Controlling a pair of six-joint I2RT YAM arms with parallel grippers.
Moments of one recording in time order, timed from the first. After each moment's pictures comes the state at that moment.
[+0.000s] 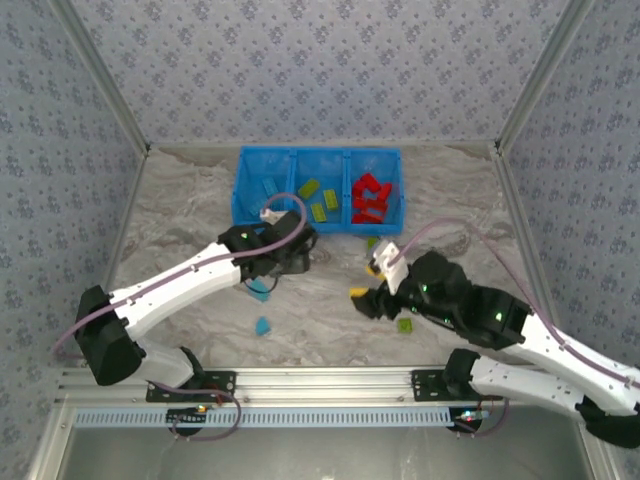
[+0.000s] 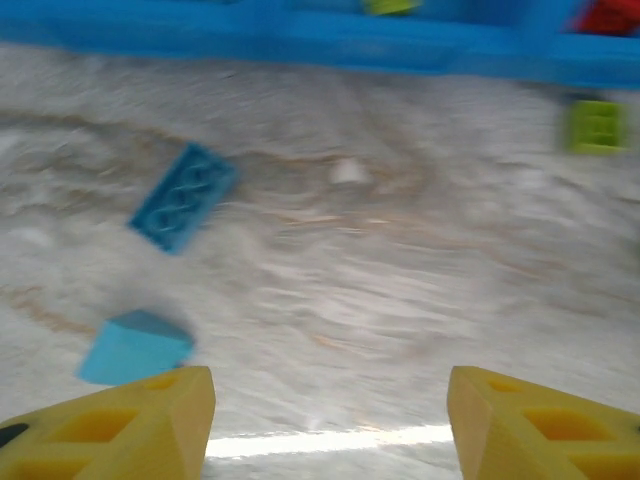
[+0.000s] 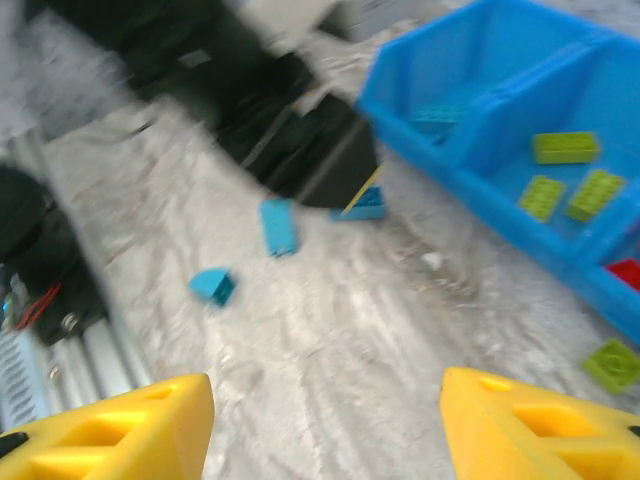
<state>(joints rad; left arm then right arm) -0.88 1.40 1.20 -0.94 -0.31 -0.84 1.09 0.74 0.88 -0.63 0.07 0.11</state>
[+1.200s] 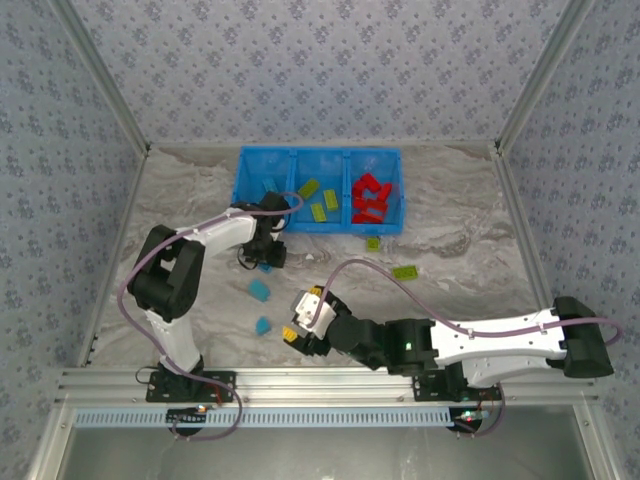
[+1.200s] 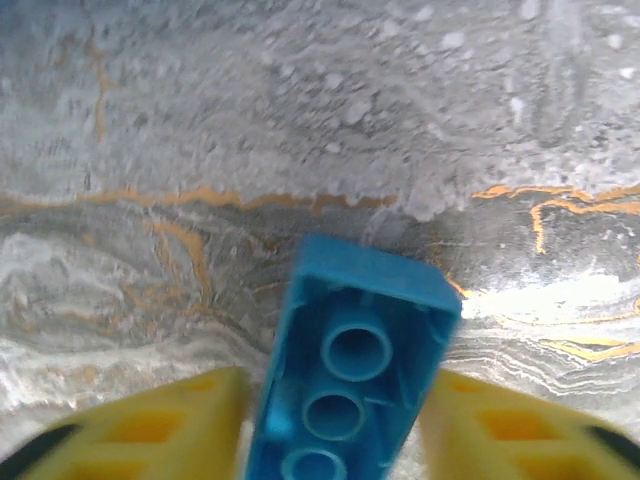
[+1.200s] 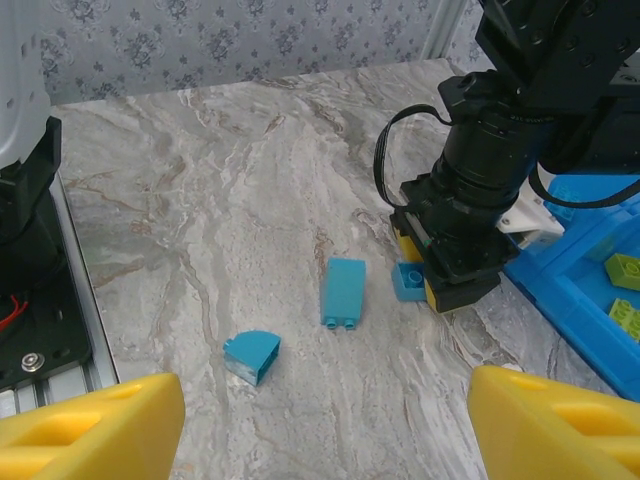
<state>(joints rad) -0.52 1.84 1.22 -0.79 -0.05 -0.28 1.53 1.13 0.77 -0.06 0.54 0.04</state>
